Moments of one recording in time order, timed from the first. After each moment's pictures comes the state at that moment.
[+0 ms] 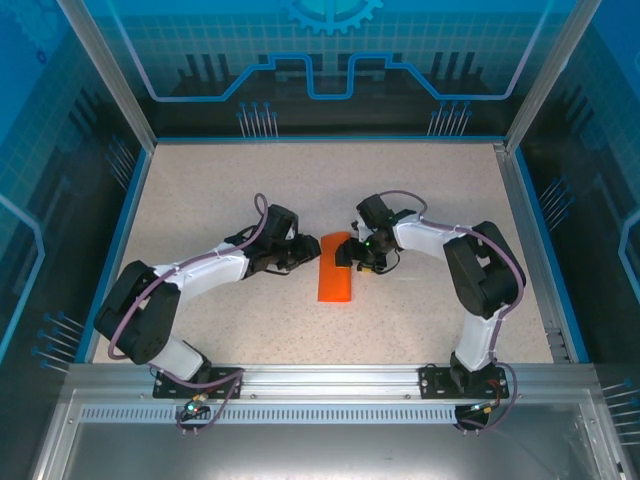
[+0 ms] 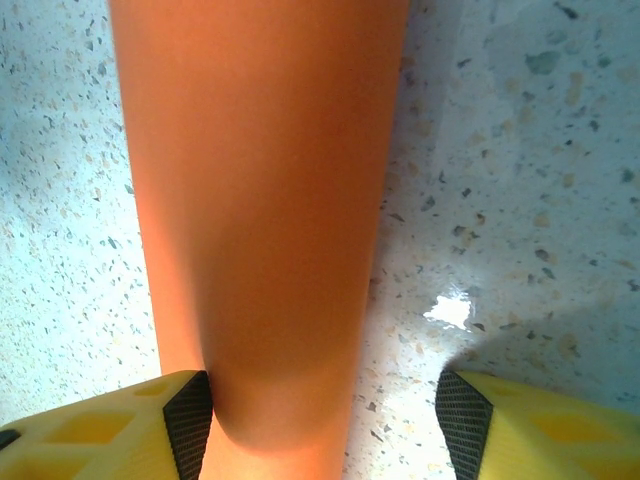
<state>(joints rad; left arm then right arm) -0.54 1.53 0.85 -0.17 0.24 -0.95 0.50 1.86 1.12 -0.54 -0.39 0.54</state>
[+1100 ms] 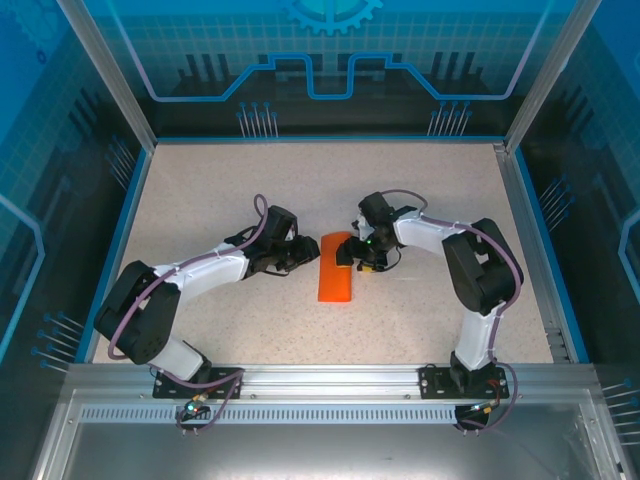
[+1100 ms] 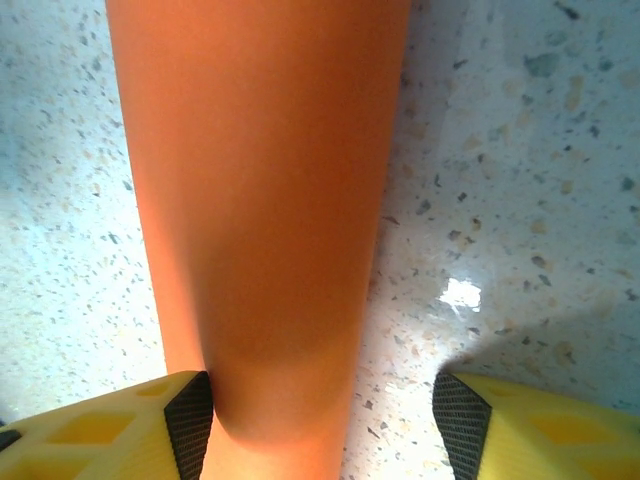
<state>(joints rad) -0.54 1.53 0.85 -0.19 0.24 -0.95 0.48 1.88 1.14 -0.58 -0.45 0.52</state>
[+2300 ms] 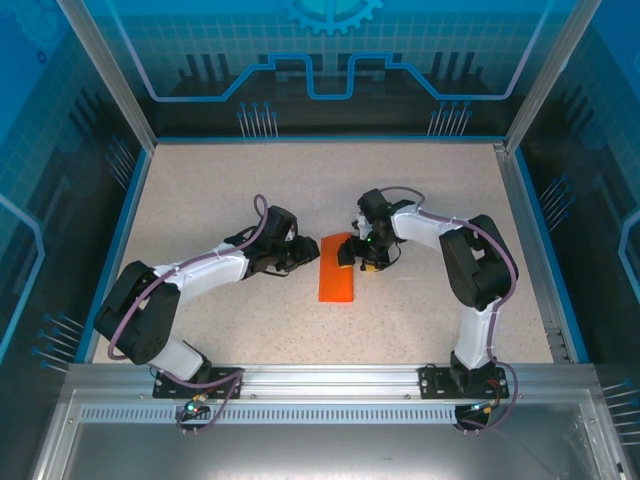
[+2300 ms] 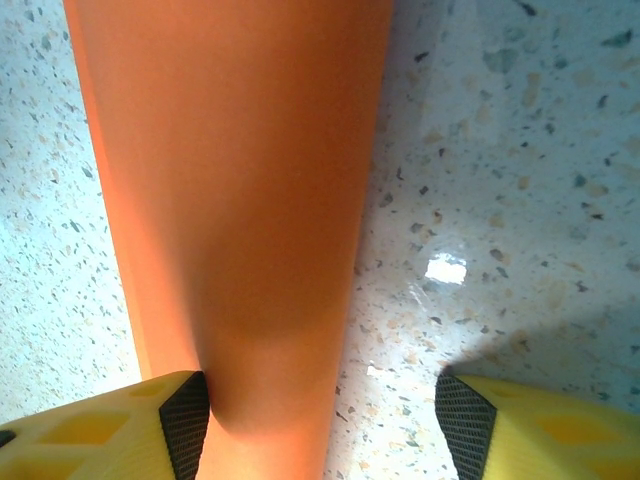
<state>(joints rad) -0.54 1.53 0.85 -0.19 0.24 -0.95 0.47 1.93 1.23 -0.71 -0.41 0.46</state>
